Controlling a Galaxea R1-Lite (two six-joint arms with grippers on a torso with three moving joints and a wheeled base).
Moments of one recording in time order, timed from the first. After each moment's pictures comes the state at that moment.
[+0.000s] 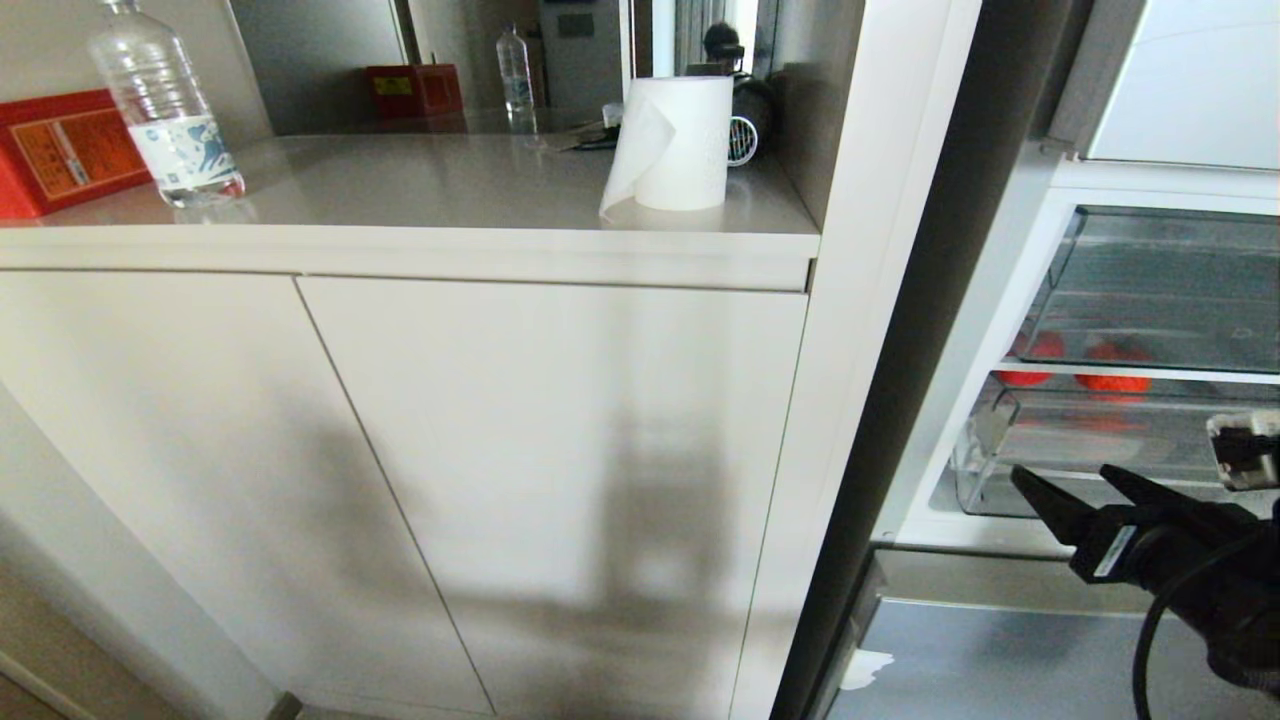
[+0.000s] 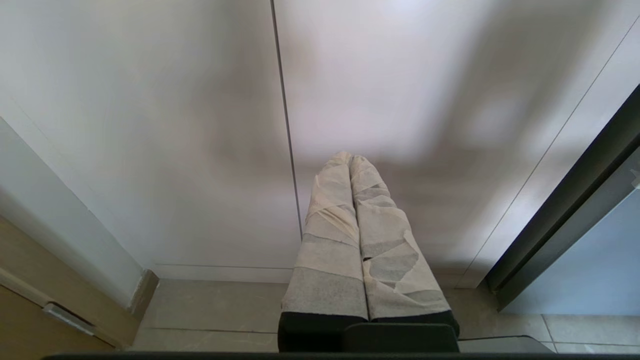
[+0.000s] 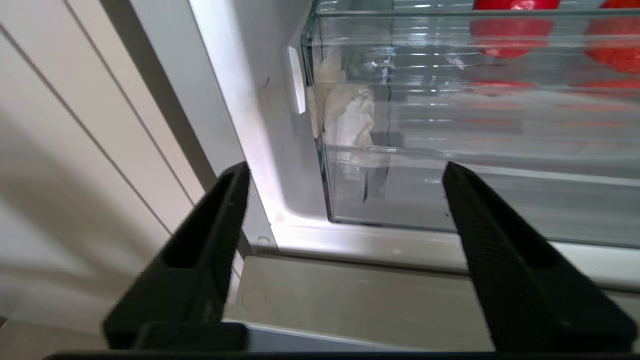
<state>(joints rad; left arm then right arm) 0.00 0.00 -0.05 0.13 0.00 0.02 0.19 1.46 -0.15 -1.25 -0.14 0.08</state>
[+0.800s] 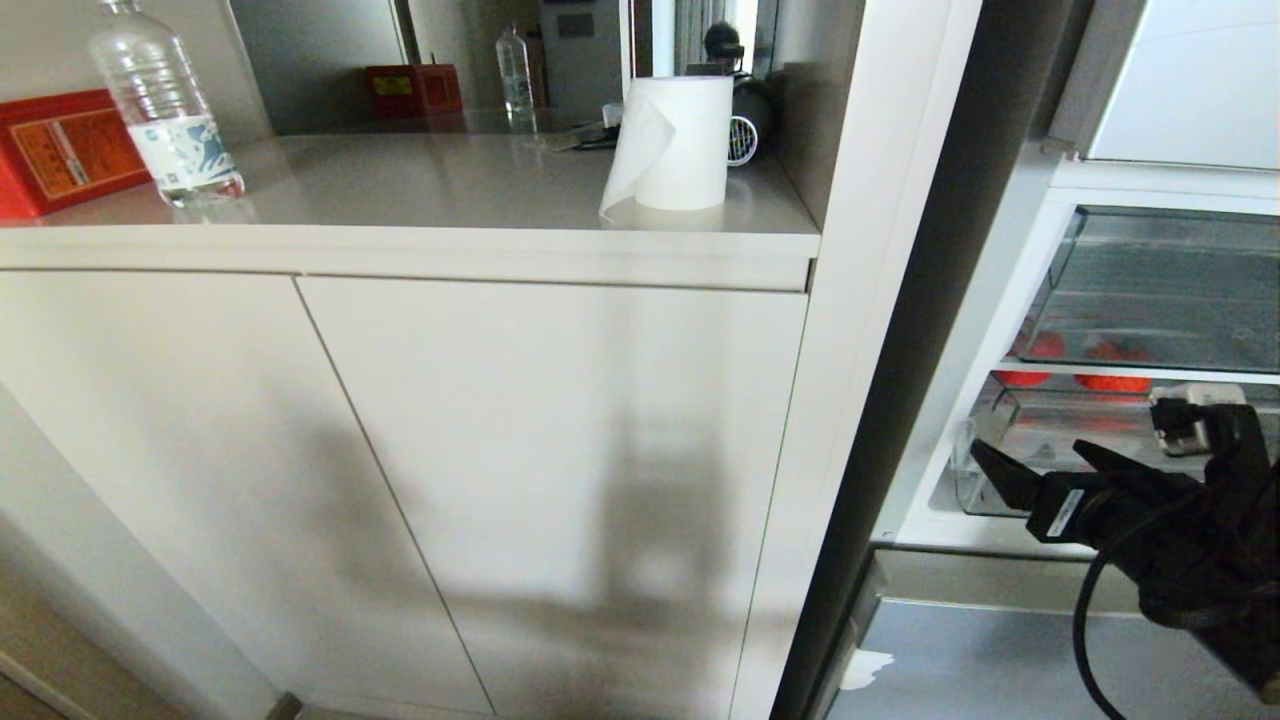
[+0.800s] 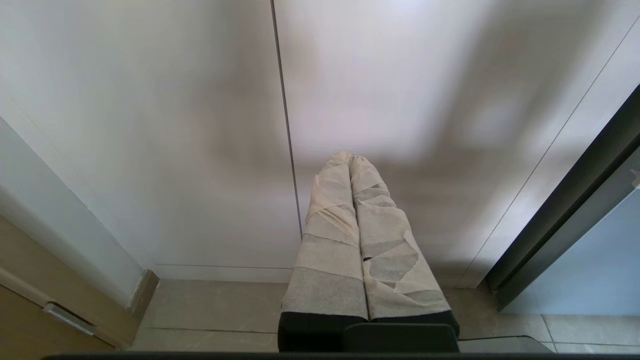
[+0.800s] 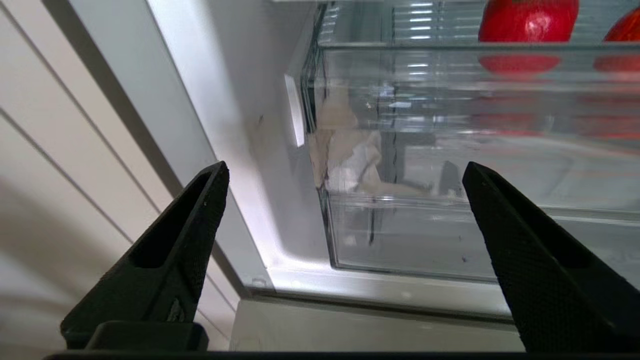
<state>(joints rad) 0.00 0.00 -0.05 0.13 0.00 0.02 0.19 1.61 -0.22 -1.34 -0.15 0.08</state>
